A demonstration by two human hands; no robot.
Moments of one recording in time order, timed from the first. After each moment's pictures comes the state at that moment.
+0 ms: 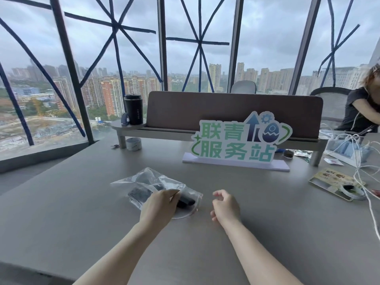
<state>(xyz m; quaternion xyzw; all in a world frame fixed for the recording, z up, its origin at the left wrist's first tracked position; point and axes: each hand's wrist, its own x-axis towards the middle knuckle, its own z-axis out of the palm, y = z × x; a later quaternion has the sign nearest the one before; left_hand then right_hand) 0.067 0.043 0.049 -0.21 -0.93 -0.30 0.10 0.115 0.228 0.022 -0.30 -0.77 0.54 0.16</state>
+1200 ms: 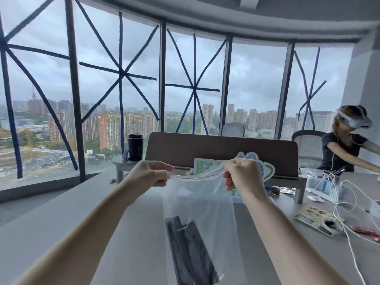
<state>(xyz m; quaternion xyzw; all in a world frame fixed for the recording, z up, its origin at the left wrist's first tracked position) 0.085 0.002 0.234 -0.27 -0.74 -0.62 -0.02 0.191 0.221 0.243 -0.15 -0.71 0.58 0.37</state>
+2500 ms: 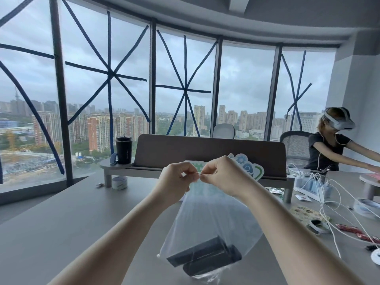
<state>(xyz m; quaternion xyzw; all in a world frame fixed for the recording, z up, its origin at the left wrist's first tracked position) 0.115 0.089 0.232 -0.37 -0.75 -0.54 0.10 0.194 0.231 0.261 -0.02 -0.93 0.28 0.25</state>
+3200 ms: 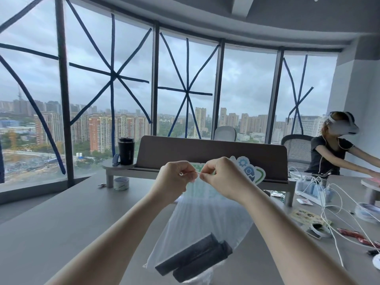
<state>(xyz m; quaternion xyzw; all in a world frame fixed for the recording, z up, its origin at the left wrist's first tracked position) 0.116 0.077 0.240 -0.35 -0.75 -0.55 0.11 0.198 0.218 0.265 -0.03 -0.93 0.22 0.29</state>
